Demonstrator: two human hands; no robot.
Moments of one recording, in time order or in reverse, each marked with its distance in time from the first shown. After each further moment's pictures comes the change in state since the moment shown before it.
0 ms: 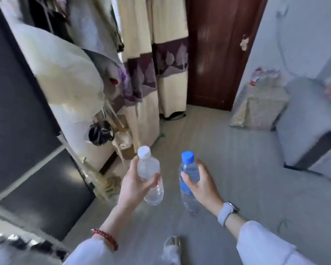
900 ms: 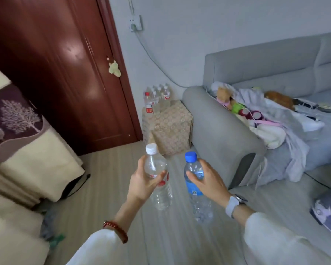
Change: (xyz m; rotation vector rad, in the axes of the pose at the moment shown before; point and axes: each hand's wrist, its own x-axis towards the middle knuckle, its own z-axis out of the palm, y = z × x) left_hand 0.516 0.316 0.651 0.021 -0.551 0.331; right_hand 0.512 0.316 -0.495 -0.271 0.449 0.387
